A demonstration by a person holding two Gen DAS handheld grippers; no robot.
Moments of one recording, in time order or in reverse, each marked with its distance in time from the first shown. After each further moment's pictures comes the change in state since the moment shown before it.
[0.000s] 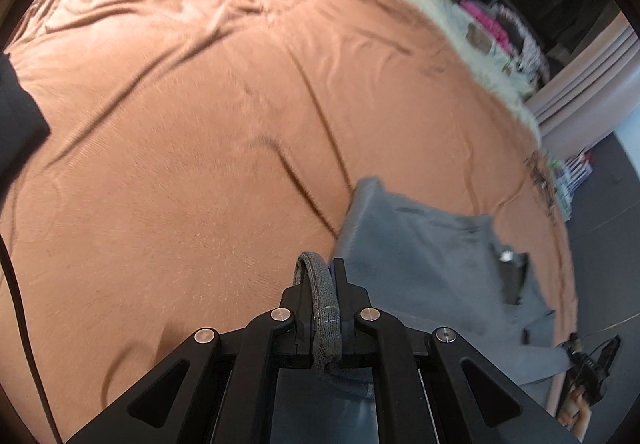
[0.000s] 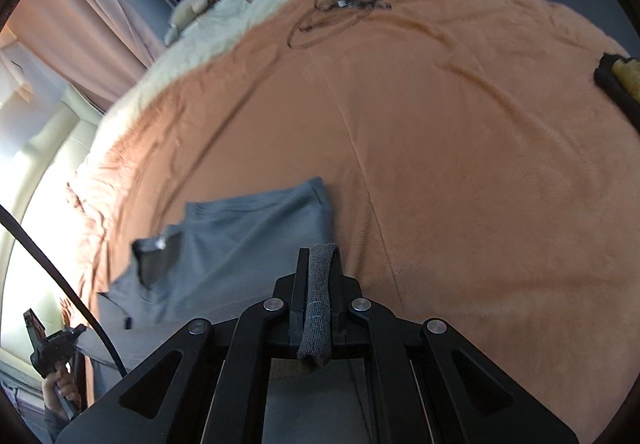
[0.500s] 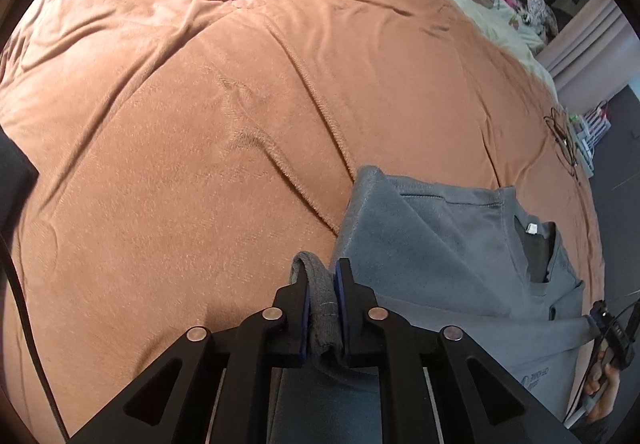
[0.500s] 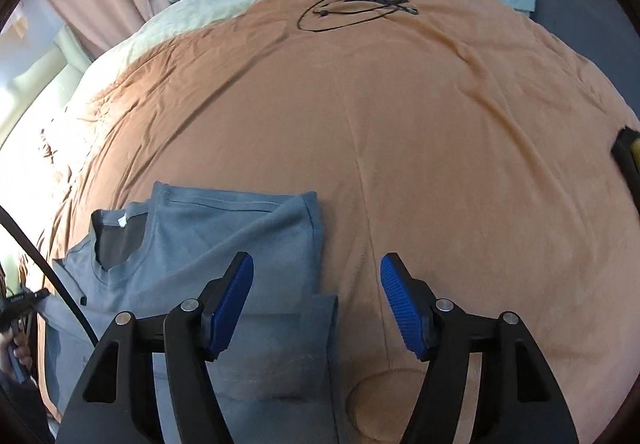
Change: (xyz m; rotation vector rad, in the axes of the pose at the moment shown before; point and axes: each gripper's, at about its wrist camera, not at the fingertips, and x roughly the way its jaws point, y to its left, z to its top) left arm 0.012 -0.019 0.019 0.110 0.102 0.089; right arm -0.002 0.046 0.015 -0.199 0.029 -0.118
